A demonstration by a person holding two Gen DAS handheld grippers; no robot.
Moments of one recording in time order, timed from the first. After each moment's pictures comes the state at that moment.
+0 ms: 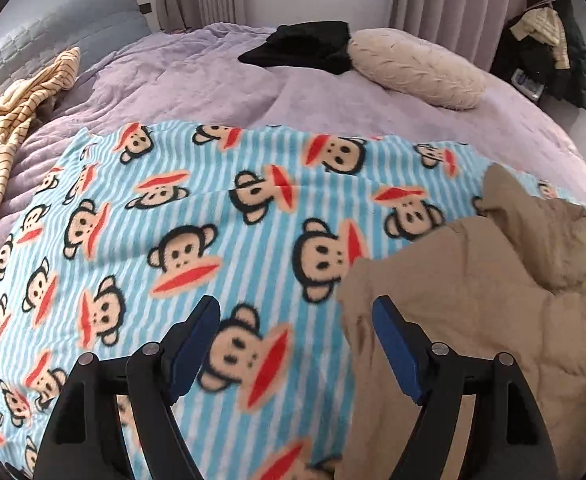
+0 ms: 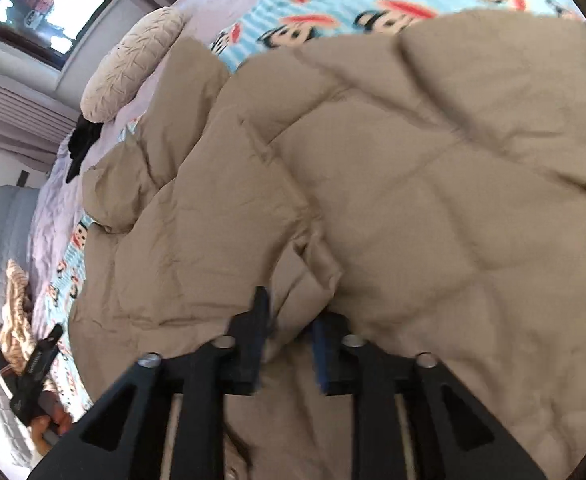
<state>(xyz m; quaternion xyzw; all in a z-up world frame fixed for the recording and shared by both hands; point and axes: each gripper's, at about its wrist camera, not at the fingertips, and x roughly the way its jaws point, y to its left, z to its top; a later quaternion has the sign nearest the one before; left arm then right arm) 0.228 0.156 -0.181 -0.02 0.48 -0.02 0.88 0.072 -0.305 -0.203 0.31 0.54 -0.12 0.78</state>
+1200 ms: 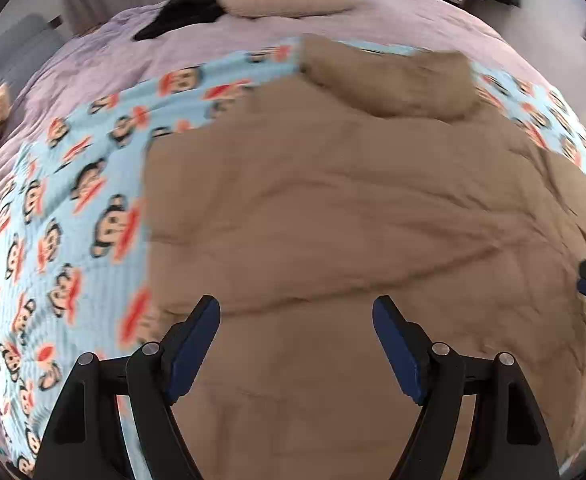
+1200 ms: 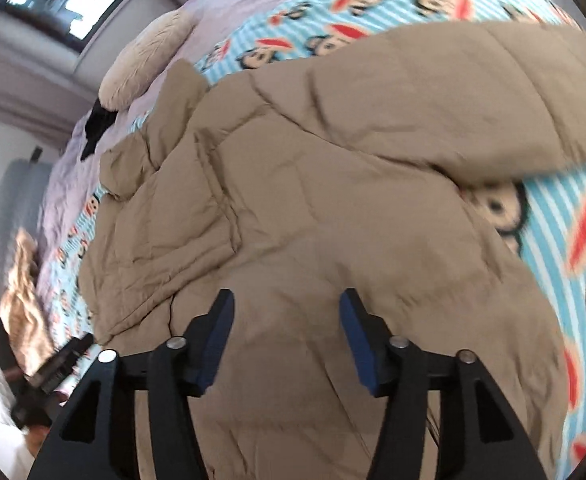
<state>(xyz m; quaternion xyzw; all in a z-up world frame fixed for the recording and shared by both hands) 0.108 0.001 -0.173 0.07 0.56 -0.11 0.82 -0.008 -0.365 -0.173 0.31 0.55 -0.08 0.77</state>
